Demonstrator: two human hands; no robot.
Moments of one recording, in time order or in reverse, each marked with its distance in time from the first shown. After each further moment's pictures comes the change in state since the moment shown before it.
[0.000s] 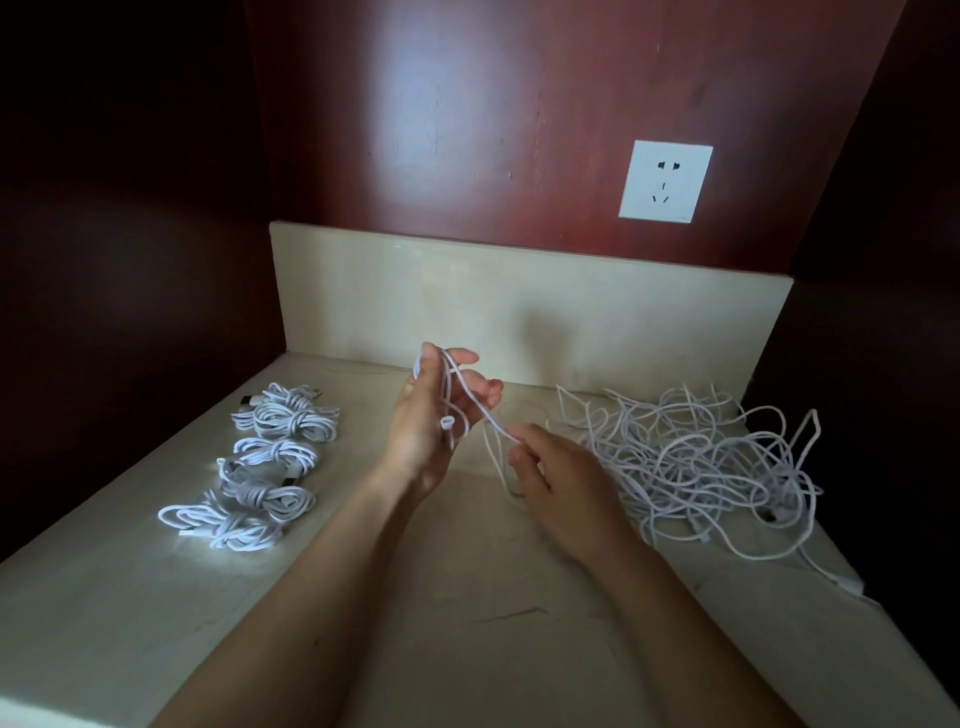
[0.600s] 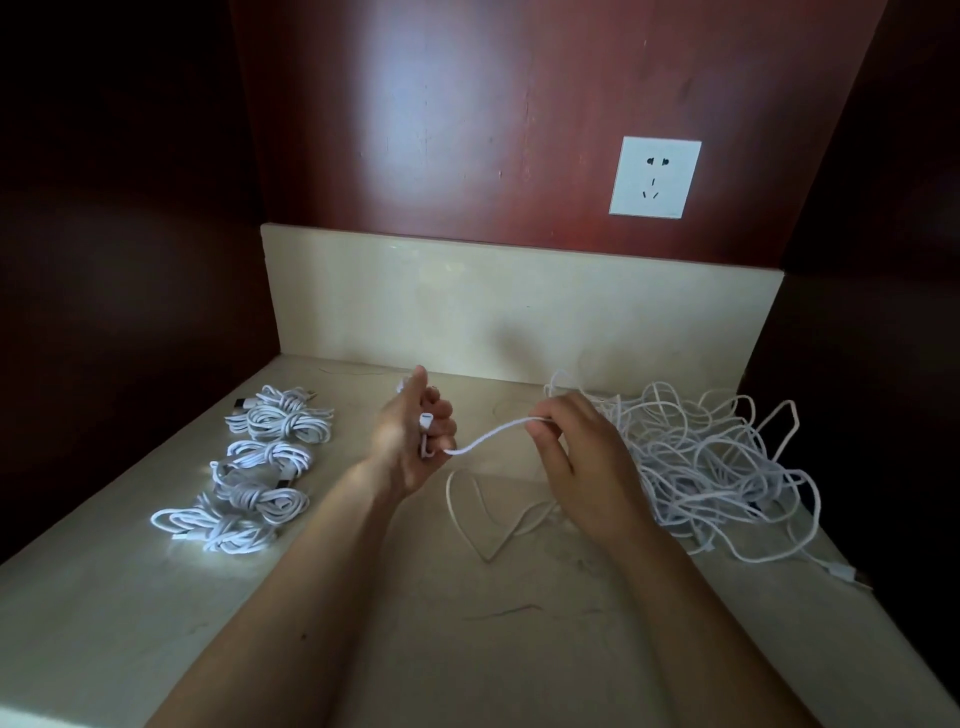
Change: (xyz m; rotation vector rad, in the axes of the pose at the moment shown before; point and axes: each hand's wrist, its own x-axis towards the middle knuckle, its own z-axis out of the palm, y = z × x) left_hand 0.012 -0.003 -0.022 -0.183 0.126 -0.385; right_hand 0.007 0.008 -0.021 0.081 0.156 -0.057
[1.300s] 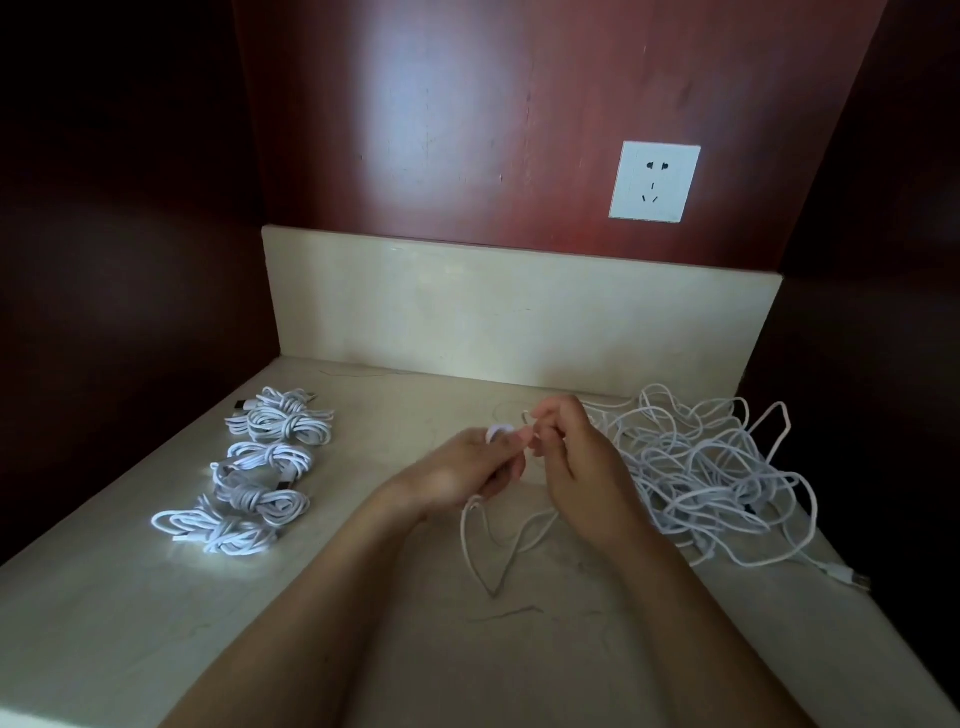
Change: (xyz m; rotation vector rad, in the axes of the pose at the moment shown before) left_hand -0.021 -0.026 0.017 1.133 -0.375 0.163; right_hand -0.007 -0.004 0.000 0.103 -0.089 0.178
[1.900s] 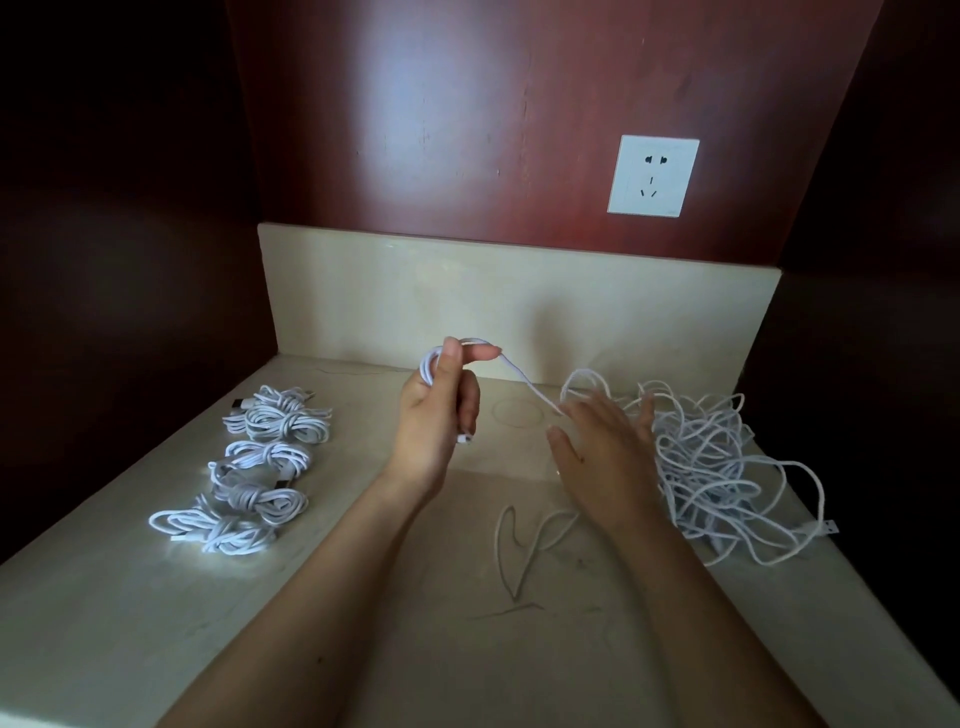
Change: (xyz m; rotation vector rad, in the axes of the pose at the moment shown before) left_hand 0.000 0.017 -0.005 -0.444 0.584 0.403; right_hand 0.012 0.031 0.002 -0.515 0.114 0.007
